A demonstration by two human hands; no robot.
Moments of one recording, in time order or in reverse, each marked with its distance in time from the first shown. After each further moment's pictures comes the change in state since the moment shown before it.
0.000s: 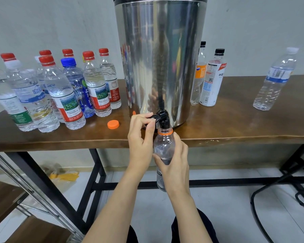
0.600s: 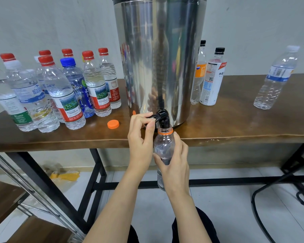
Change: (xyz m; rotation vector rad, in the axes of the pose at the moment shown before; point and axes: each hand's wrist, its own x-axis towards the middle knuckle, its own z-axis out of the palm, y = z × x) left_hand -0.001 0.000 0.001 0.002 0.010 0.003; right_hand 0.000 0.001 0.004 -0.077 0.028 -0.014
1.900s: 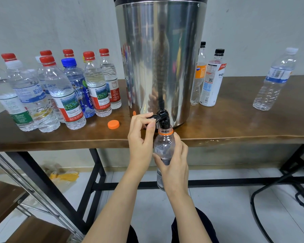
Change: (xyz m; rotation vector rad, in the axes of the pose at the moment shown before) left_hand -0.001 0.003 -0.002 0.003 -0.010 -0.019; right_hand -0.001 0.000 0.002 0.027 0.014 -0.007
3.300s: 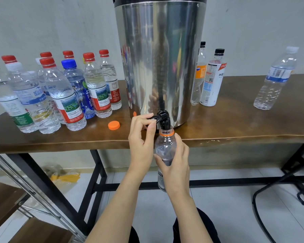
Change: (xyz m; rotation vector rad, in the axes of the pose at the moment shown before) left_hand 0.000 -0.002 0.001 -0.003 0.002 0.007; right_hand -0.001 0.002 0.000 0.072 -0.011 0.040
